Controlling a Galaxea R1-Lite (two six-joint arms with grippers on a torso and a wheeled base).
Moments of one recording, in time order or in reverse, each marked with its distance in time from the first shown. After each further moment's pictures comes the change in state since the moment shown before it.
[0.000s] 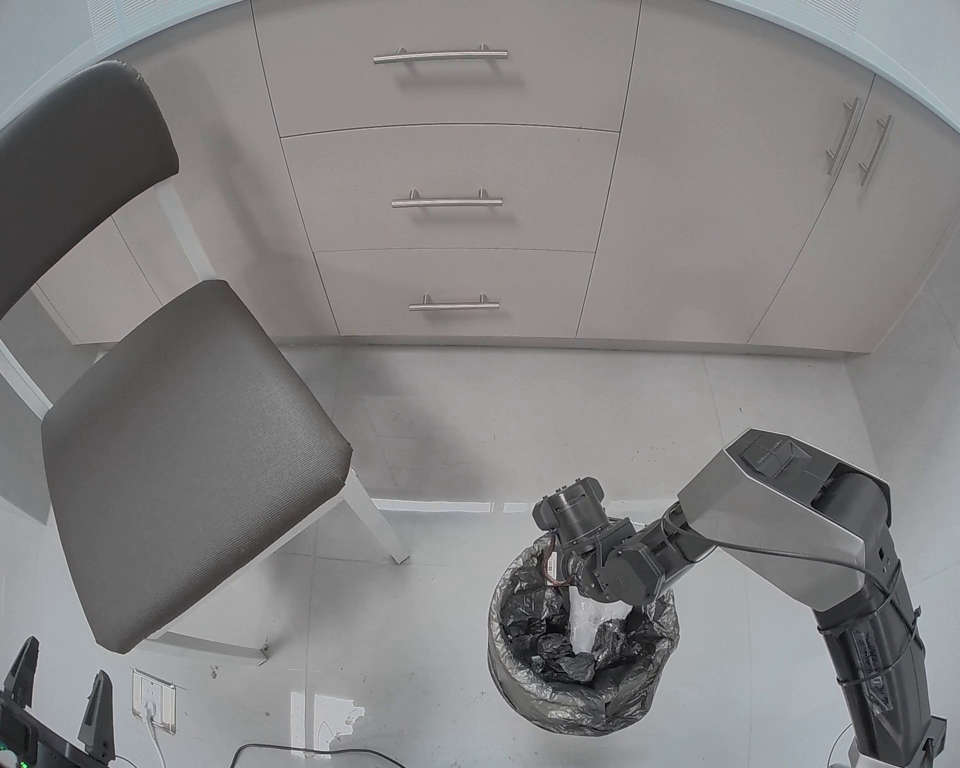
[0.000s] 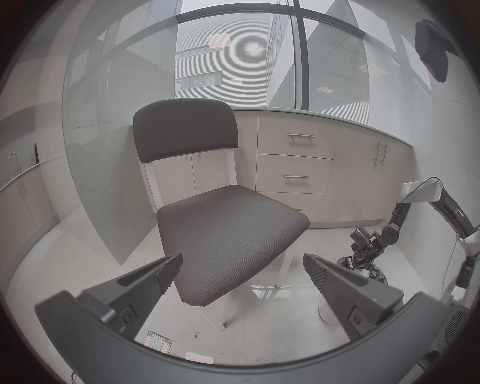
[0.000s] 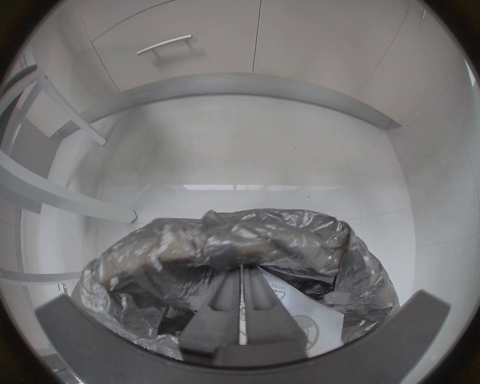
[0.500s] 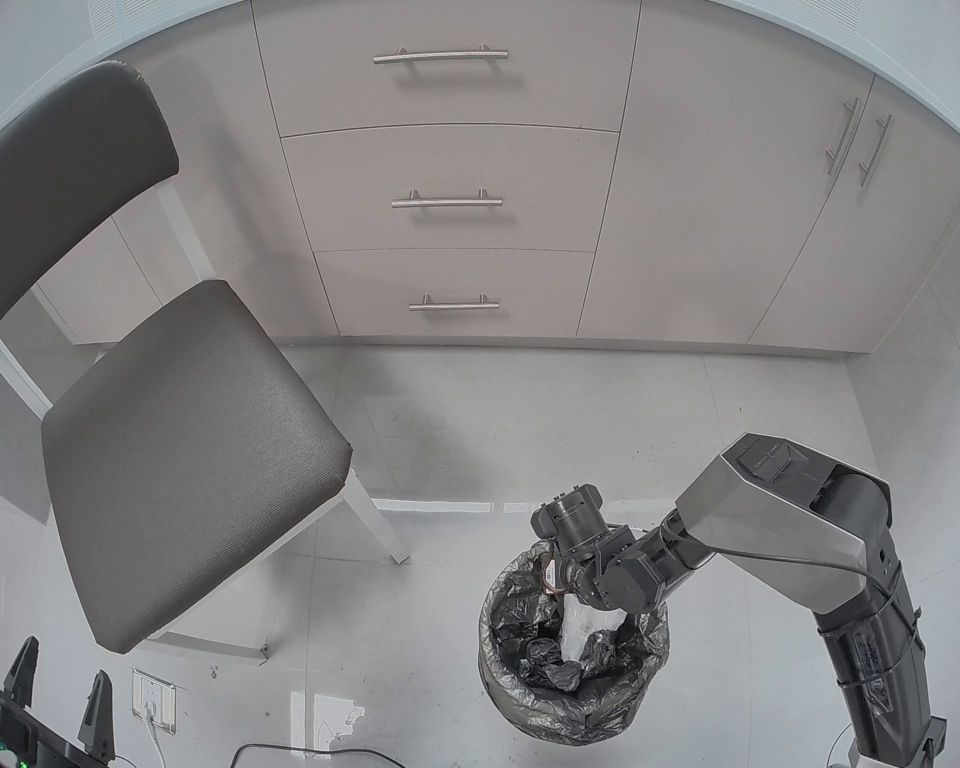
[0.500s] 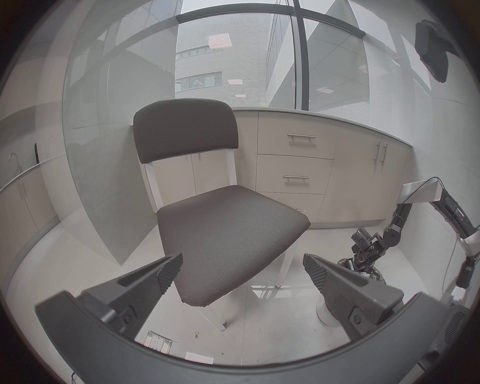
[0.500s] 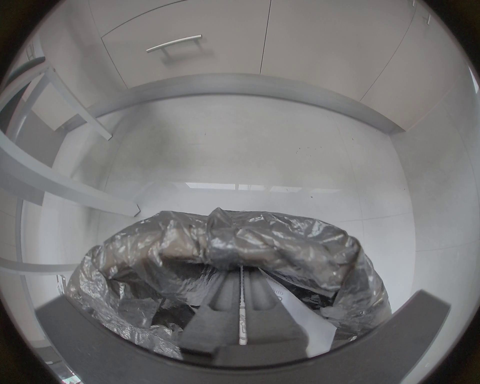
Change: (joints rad) left arm 0.000 0.000 -0.001 0.000 0.000 0.000; right arm 0.013 -0.006 0.037 -0.028 0.006 -0.026
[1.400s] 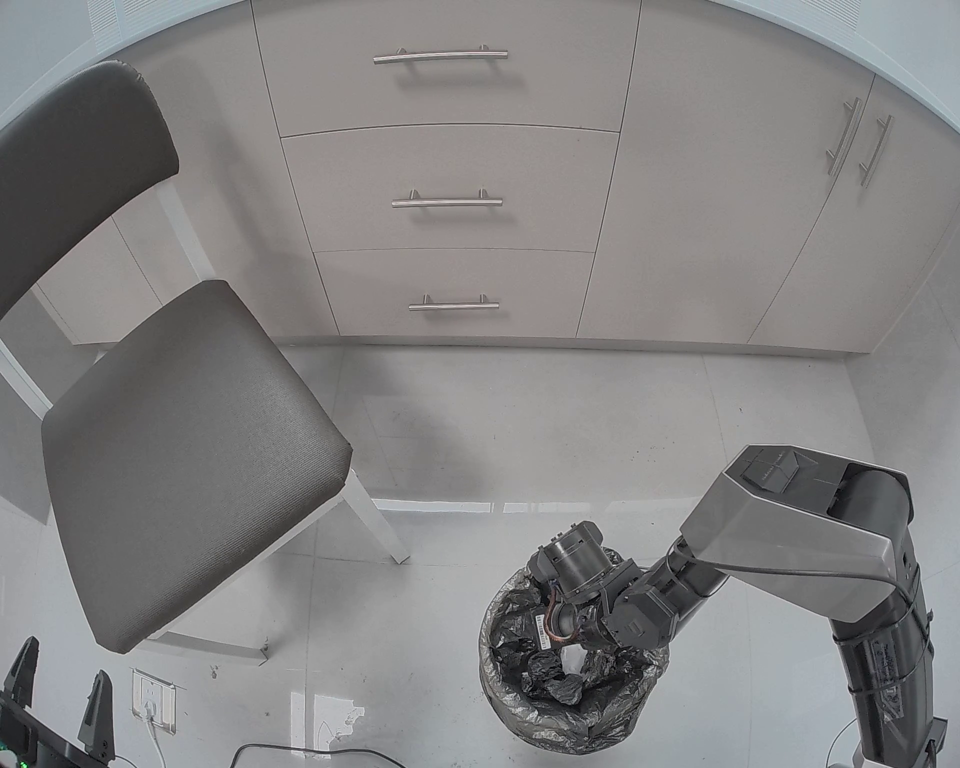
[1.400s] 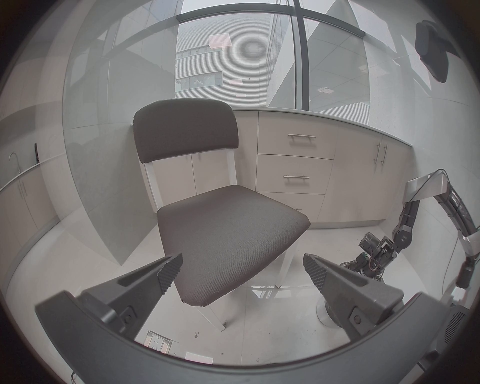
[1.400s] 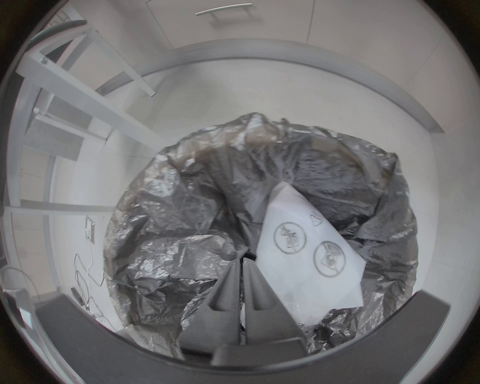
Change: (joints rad) left arm 0.000 0.000 0.001 0.000 0.000 -0.002; right arm 0.066 -0.079 0.201 -0.004 0.232 -0.055
